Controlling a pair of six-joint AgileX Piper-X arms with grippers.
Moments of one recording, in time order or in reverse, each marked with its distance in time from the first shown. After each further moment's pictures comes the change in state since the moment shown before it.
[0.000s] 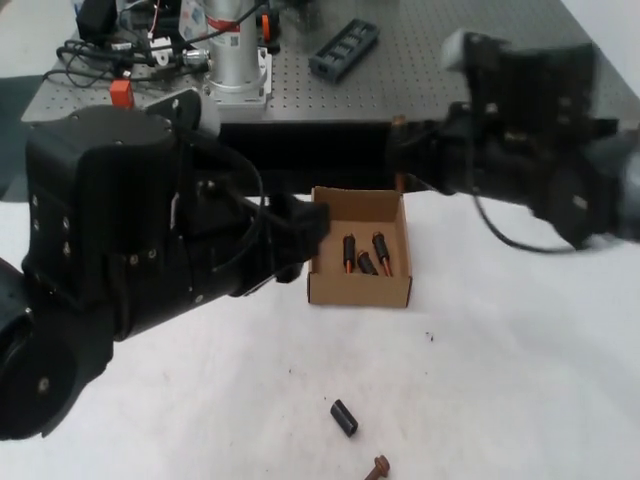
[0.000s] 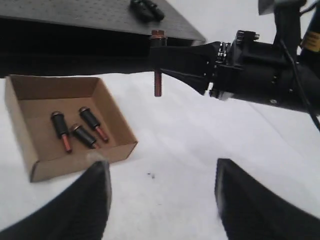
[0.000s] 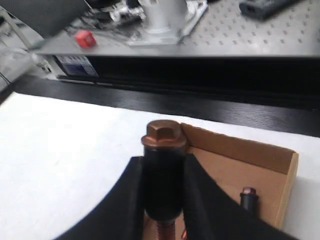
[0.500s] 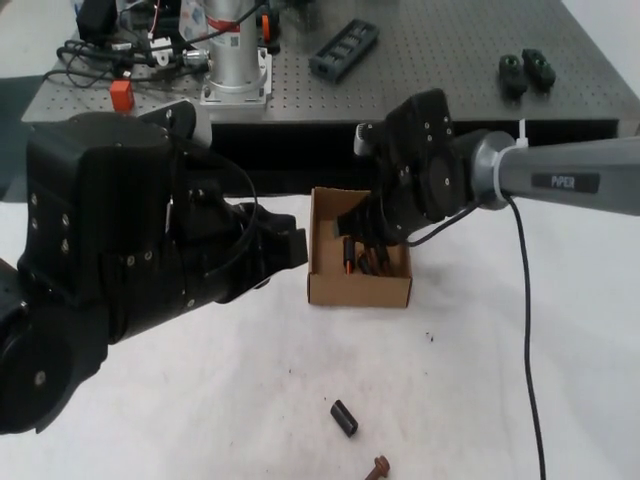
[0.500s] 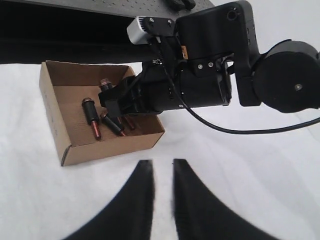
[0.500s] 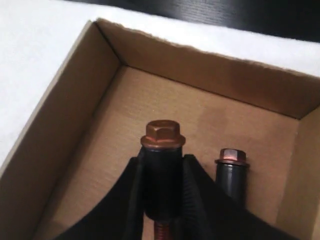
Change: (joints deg) left arm 0.4 0.0 0.0 1.8 -0.5 0.3; right arm 3.5 25.2 -23.7 20.7 10.1 -5.3
